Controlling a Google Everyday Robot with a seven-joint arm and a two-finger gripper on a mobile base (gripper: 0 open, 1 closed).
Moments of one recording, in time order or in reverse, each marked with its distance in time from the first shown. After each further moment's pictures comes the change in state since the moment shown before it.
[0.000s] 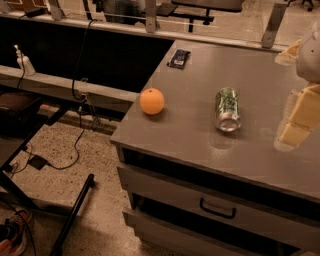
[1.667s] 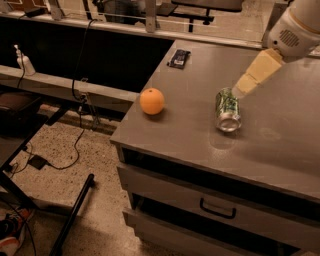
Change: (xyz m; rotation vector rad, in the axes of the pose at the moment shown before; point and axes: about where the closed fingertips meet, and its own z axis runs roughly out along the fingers) arm 0.000 -0.110 0.064 -0.043 -0.016 0.565
